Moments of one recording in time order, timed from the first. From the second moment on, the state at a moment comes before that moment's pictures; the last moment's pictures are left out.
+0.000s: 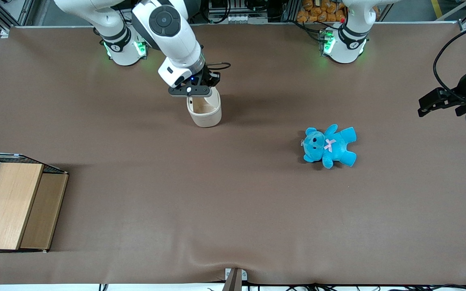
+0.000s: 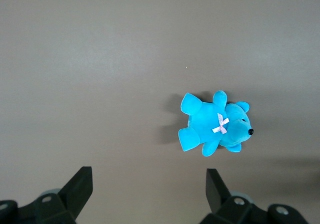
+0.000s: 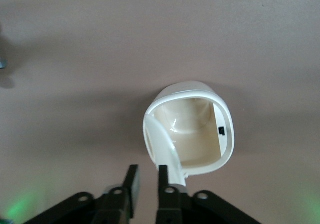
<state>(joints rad) 0.30 0.08 0.49 -1.92 0.18 1.97 0.80</state>
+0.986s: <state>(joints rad) 0.00 0.09 0.44 -1.67 0.17 1.66 0.72</state>
